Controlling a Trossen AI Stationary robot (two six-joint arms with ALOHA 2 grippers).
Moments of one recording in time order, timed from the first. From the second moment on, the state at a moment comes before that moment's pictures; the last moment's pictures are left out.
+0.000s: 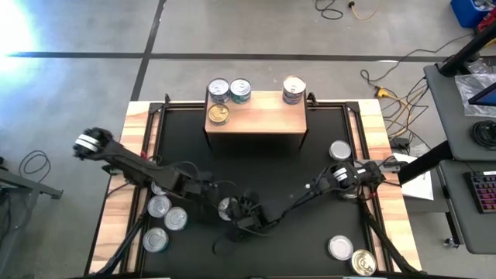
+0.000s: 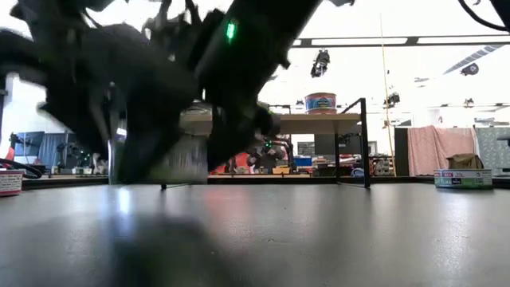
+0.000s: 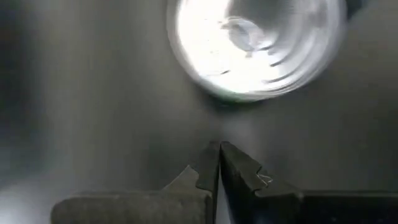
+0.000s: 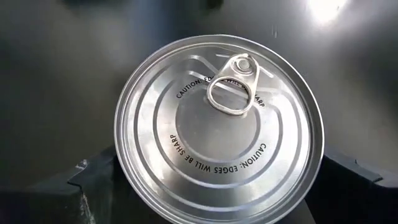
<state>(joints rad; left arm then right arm) -0.36 1.40 0.74 -0.44 -0.12 -0.18 0.39 2.34 1.83 -0.49 0.48 0.67</state>
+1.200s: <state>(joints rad) -0.29 0.69 0.79 -0.86 -0.87 -0.52 -0.09 2.29 2.22 -0.59 0.55 0.24</state>
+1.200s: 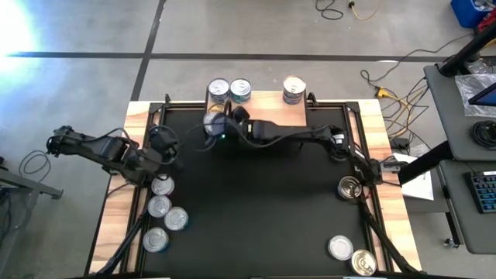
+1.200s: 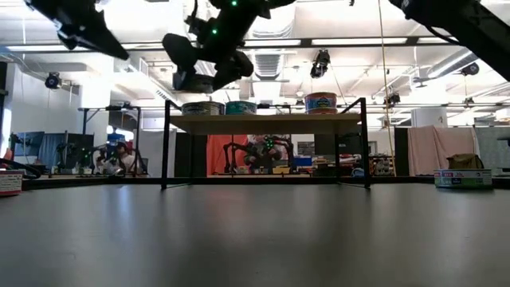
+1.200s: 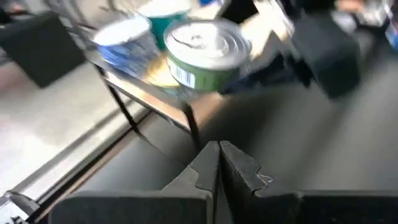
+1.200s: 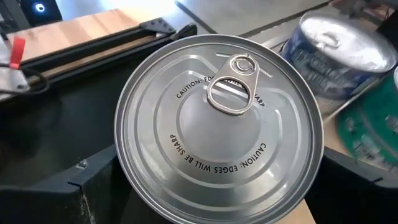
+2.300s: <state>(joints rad) 0.72 1.05 0.87 -0.20 0.19 -0.02 -0.26 2.29 2.21 -0.51 0.38 0.13</state>
